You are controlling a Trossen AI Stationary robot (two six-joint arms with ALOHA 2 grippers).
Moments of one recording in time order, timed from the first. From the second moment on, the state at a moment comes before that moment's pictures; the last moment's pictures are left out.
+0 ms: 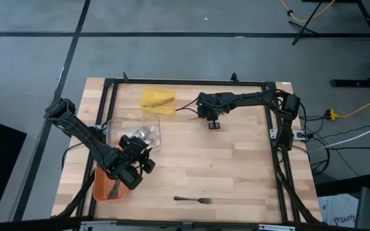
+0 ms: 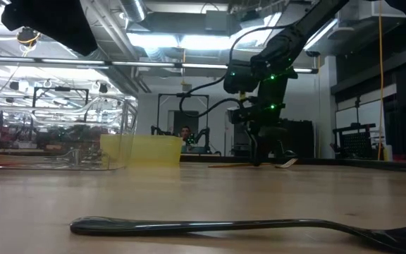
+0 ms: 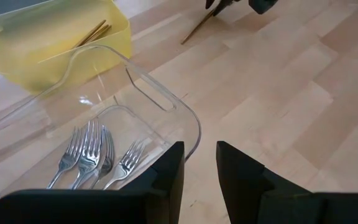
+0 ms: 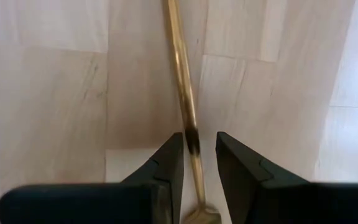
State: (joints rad) left arm -0.66 1.48 1.13 -1.11 -0.86 -1.53; right arm -0.35 1.90 1.18 -0.56 0.13 -0.51
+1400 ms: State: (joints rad) left arm -0.66 1.48 1.13 -1.08 -0.86 -1.53; right arm -0.35 1.94 1.18 -0.52 0.13 -0.34
